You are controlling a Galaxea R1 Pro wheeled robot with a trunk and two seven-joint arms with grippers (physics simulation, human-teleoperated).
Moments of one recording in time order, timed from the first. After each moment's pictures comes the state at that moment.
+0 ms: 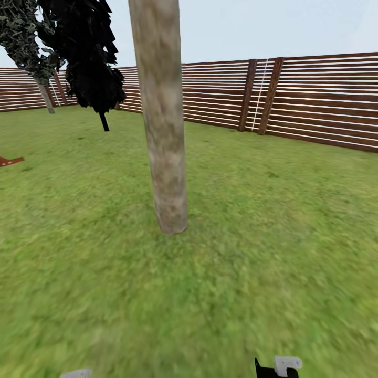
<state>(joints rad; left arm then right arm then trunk) -0.36 0.18 0.10 -0.09 0.07 -0.29 0.00 -0.36 -0.06 0.12 -0.14 -0.15 -0.47 -0.05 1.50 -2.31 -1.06</state>
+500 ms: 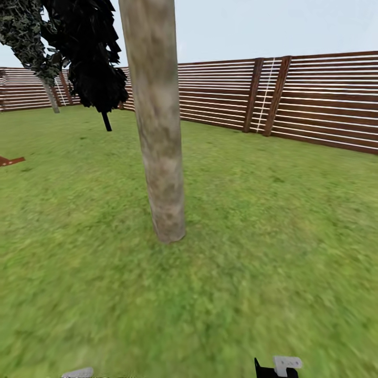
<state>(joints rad) -0.36 0.18 0.10 -0.09 0.07 -0.29 0.00 -0.36 -0.06 0.12 -0.14 -0.15 -0.47 -0.05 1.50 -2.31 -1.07</state>
